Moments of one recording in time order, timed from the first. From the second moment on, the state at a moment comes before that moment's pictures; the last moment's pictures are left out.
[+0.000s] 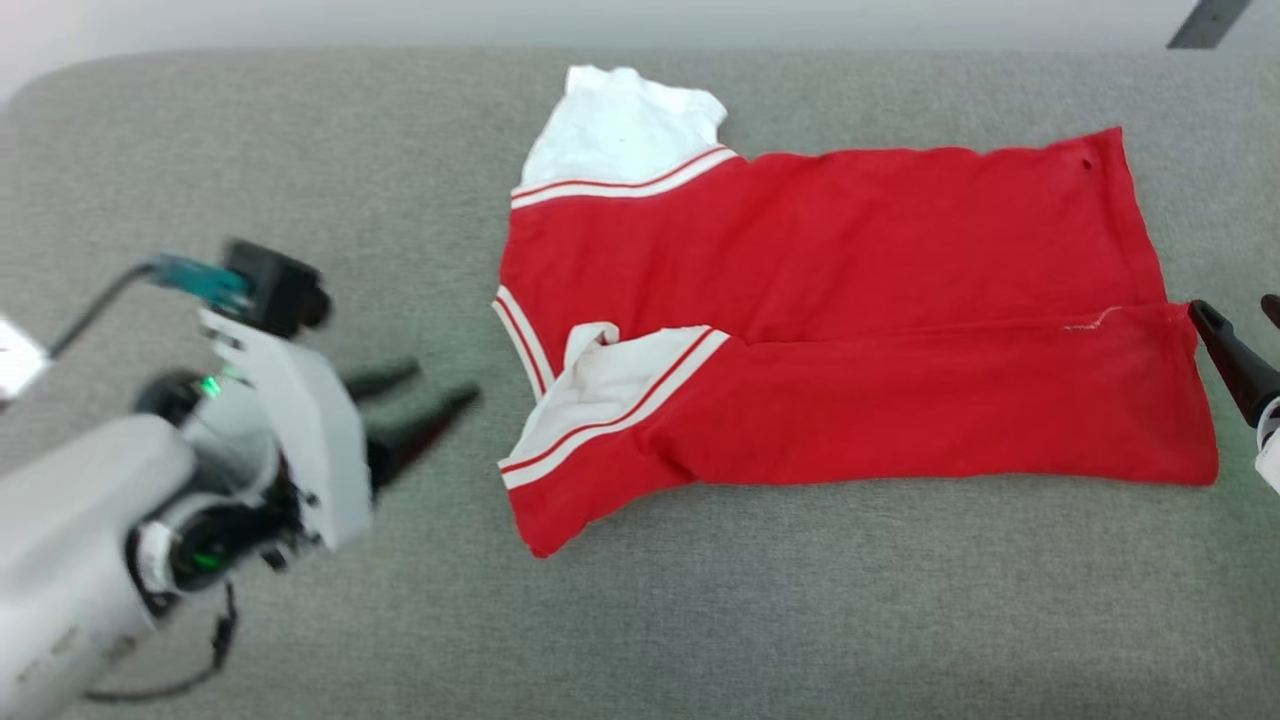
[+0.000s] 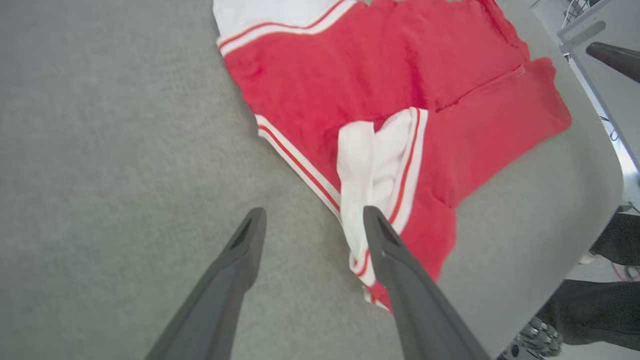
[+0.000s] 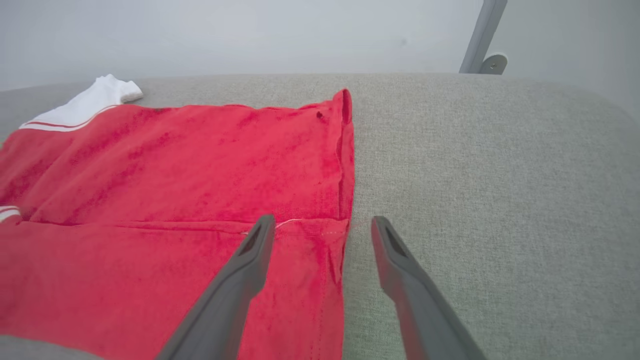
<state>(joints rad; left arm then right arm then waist) -1.02 0.94 -1.27 0.12 -1.48 -0.02 0.17 -0.50 -0.65 0.24 0.35 0.80 0.13 0.24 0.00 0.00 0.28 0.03</state>
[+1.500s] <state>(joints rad) -0.96 0.71 -1.23 0.41 -1.74 -0.11 0.49 -0.50 -0.79 0.35 0.12 0.82 0.13 0.65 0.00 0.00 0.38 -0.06</state>
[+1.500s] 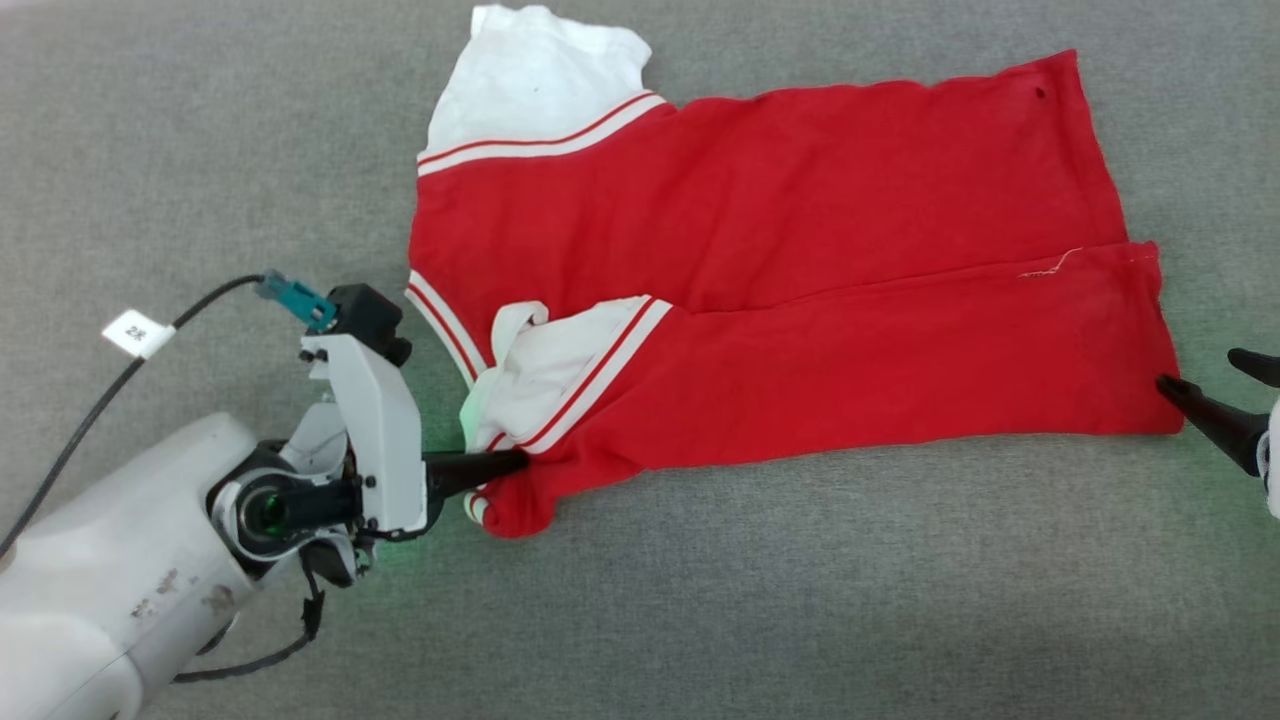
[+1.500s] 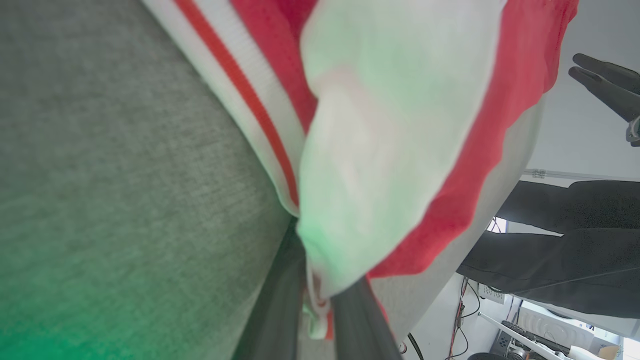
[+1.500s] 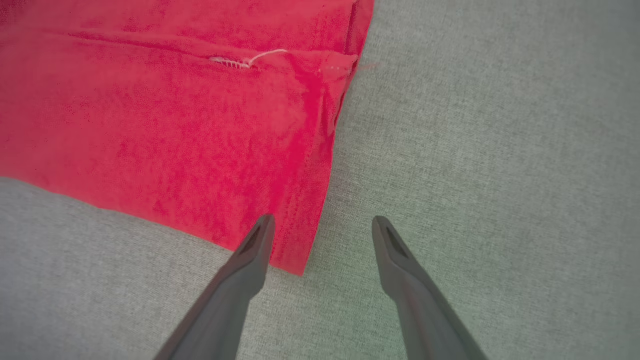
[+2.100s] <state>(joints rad) -0.95 0.69 -1.22 0.39 -1.66 -0.13 0.41 -0.55 -0.75 0.42 0.24 0.82 0.13 0.70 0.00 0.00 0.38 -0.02</state>
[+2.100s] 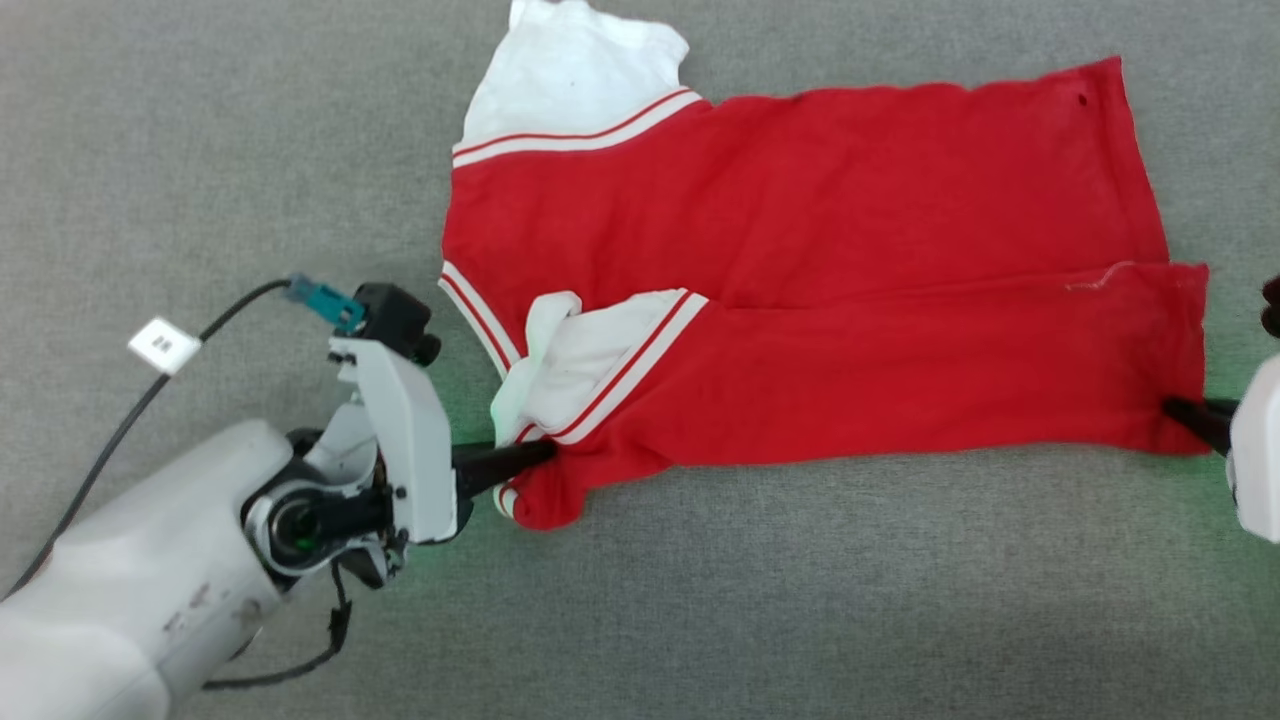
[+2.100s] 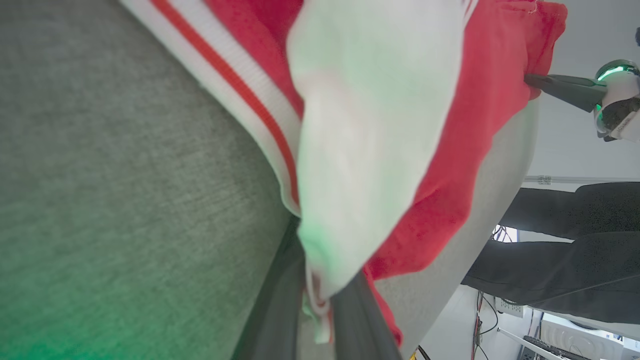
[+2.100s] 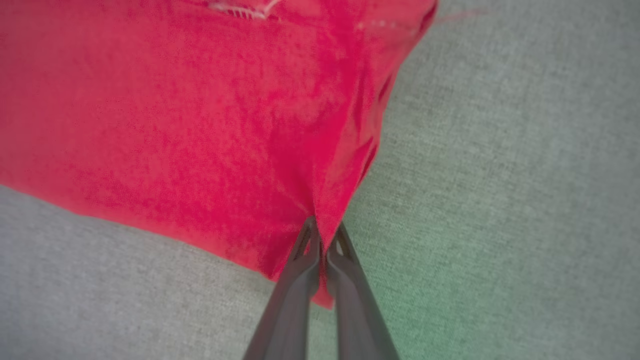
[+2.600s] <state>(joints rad) -0.75 0.92 -1.23 0.07 -1.66 -0.10 0.31 -0.25 -0.85 0.33 0.04 0.86 0.13 0.69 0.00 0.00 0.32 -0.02</state>
